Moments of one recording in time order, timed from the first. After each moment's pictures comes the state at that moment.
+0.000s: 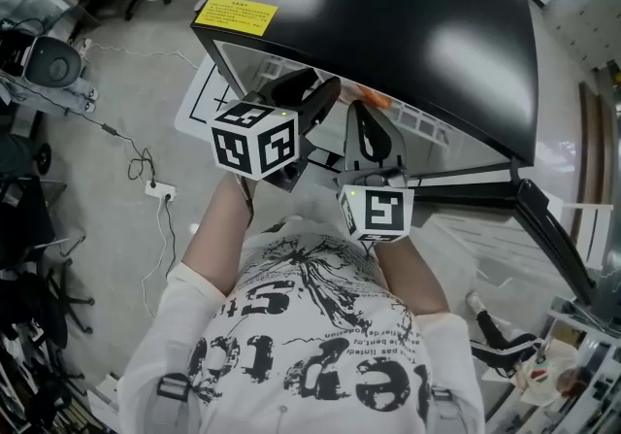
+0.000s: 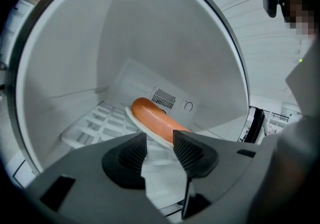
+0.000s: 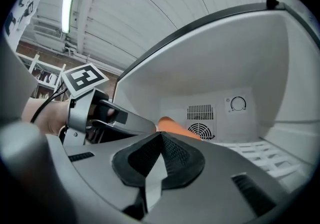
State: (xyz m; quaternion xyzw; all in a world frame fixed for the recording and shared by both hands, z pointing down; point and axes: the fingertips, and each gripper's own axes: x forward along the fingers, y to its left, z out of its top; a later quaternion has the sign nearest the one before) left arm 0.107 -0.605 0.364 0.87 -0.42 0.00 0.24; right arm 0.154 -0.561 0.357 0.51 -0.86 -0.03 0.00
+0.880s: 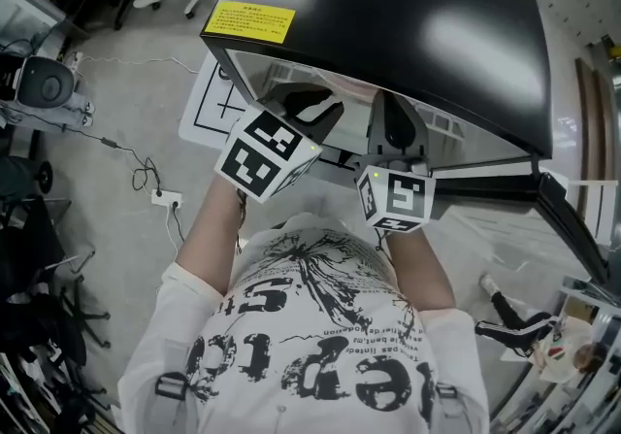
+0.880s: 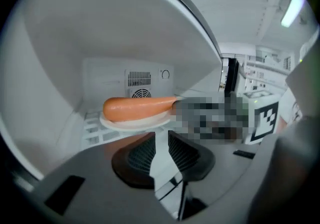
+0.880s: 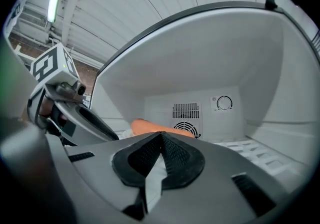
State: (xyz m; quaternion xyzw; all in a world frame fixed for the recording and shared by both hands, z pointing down) left arm 0.109 -0.572 0.383 0.91 -0.31 0.24 0.10; right arm 0.173 -0.587 0.360 0.59 -0.81 -0.01 0.01
